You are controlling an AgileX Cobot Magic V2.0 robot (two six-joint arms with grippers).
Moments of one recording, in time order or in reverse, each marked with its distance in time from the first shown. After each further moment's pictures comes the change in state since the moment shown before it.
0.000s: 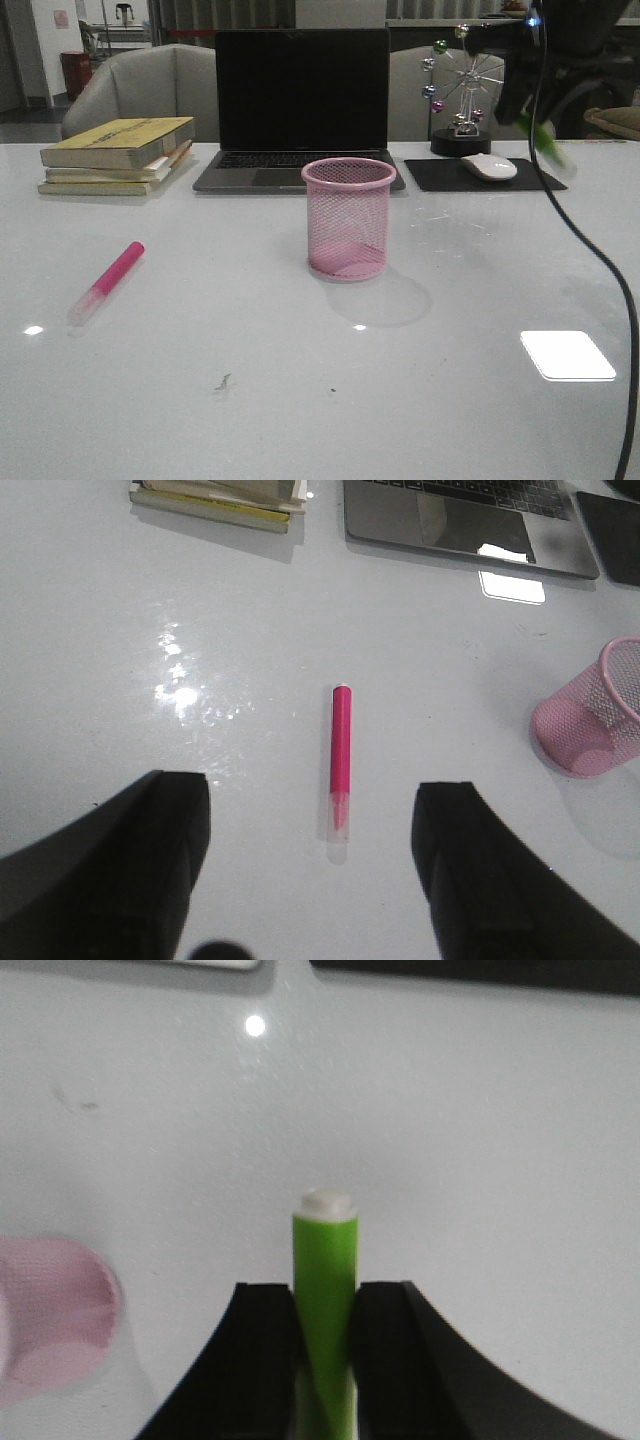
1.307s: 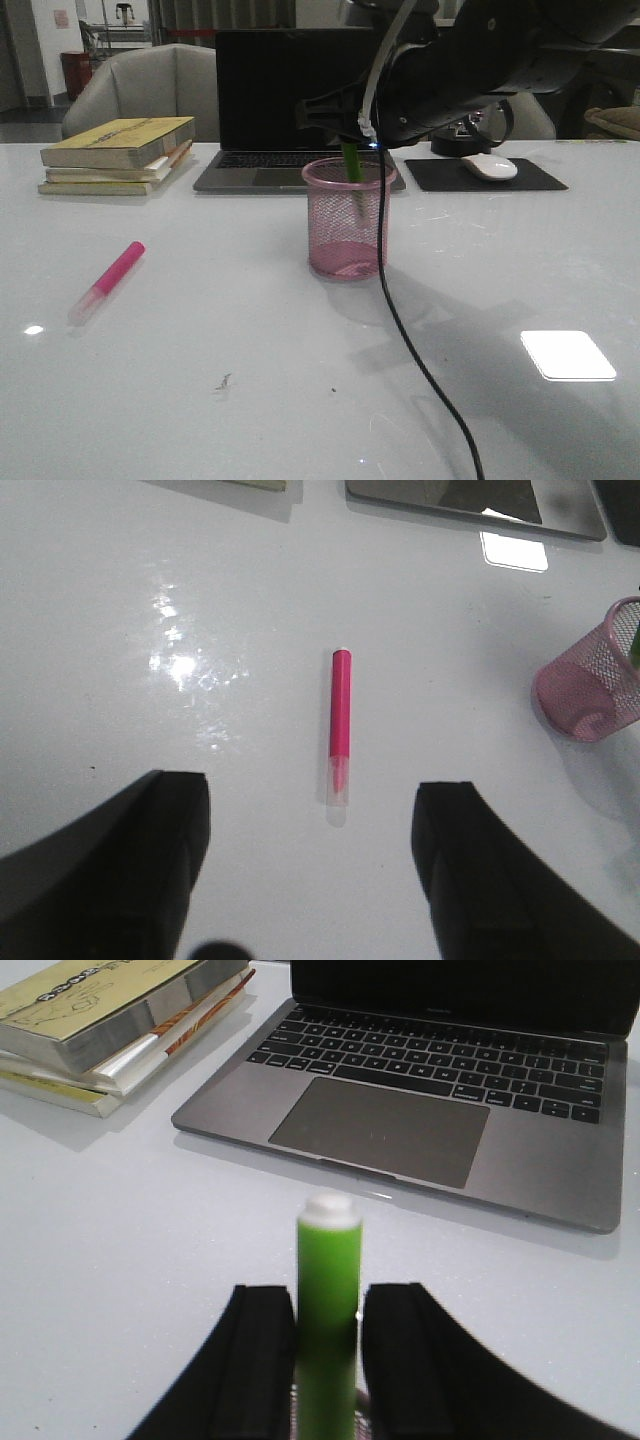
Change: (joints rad) left arm 0.000 0.000 0.000 0.000 0.056 0.000; right arm 0.316 0.080 0.434 0.020 -1.102 0.000
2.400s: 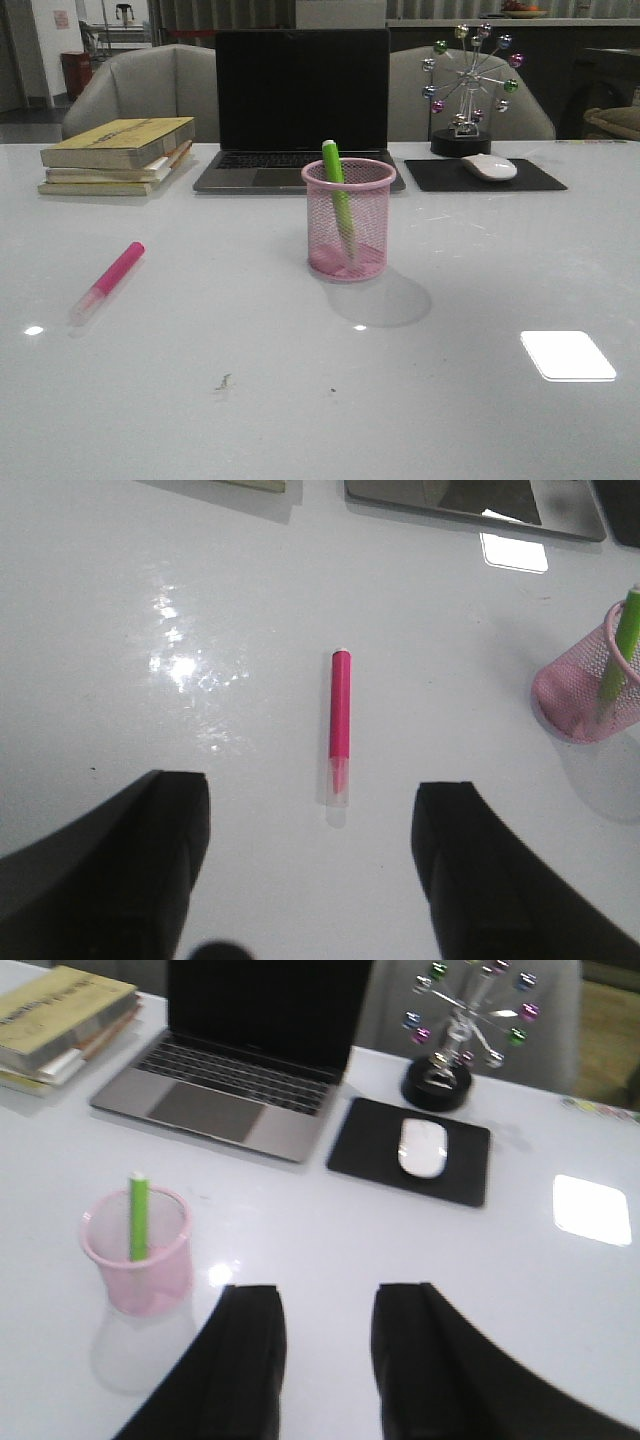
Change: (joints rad) left arm 0.000 0.000 0.000 0.000 0.000 0.000; right arm -0.181 -1.066 0.179 -0.246 0.952 0.046
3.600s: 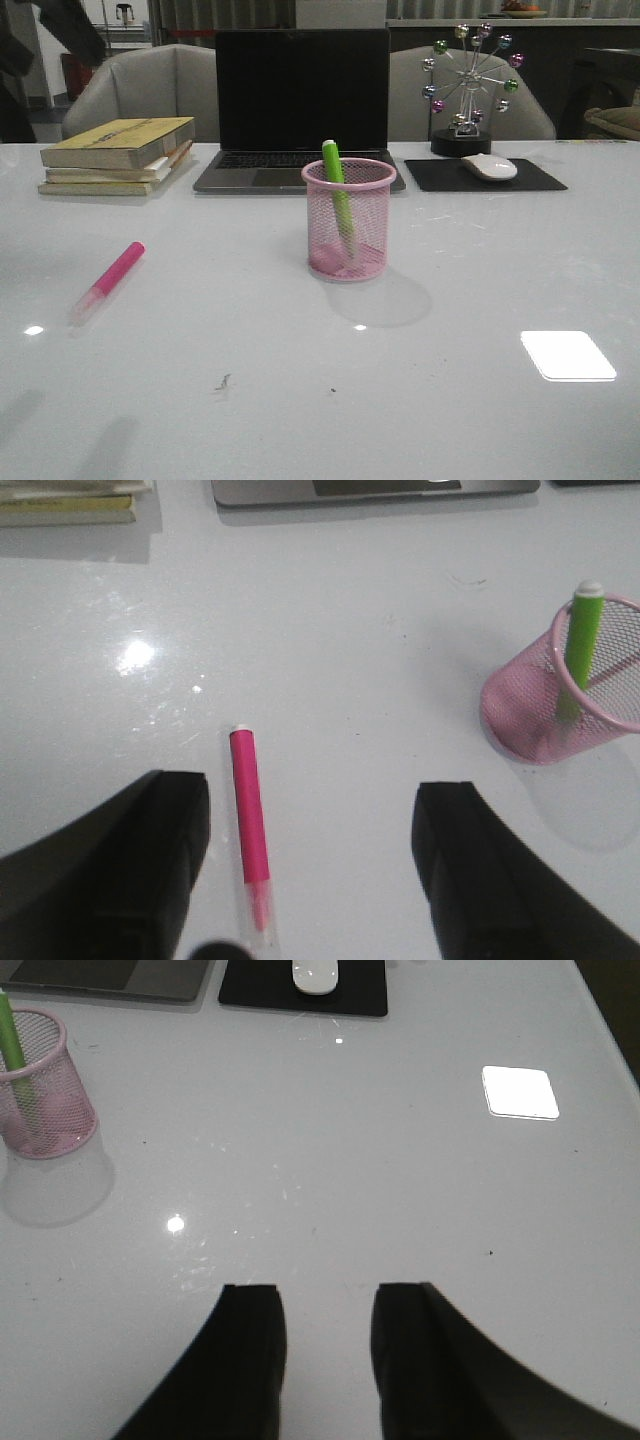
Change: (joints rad) left arm -0.179 0.511 -0.369 -0.018 -0.038 0.104; right arm -0.144 -0.473 0.436 -0.022 0.139 0.083
